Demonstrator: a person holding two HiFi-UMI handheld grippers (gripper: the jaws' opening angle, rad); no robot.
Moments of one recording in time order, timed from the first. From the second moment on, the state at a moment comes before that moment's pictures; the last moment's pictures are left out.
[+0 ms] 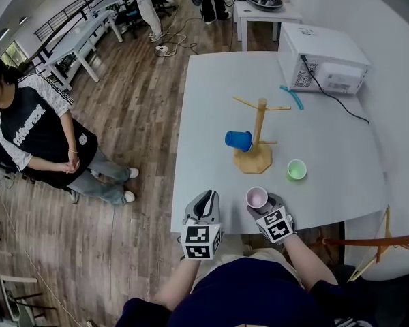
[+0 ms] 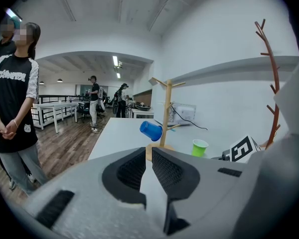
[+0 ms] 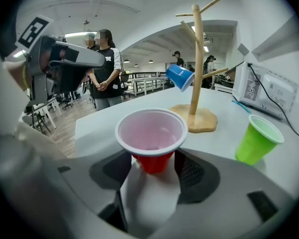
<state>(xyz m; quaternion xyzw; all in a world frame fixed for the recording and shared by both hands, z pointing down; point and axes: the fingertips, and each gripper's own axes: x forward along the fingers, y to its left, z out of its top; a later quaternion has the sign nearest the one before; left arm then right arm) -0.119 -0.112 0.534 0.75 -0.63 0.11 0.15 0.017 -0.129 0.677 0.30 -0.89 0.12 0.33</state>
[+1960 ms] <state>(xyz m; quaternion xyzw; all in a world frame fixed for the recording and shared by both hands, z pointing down) -0.078 -0.166 0.525 0.80 -0.57 0.11 0.14 0.069 -0.209 0.582 0.36 -0.87 0.06 0.34</state>
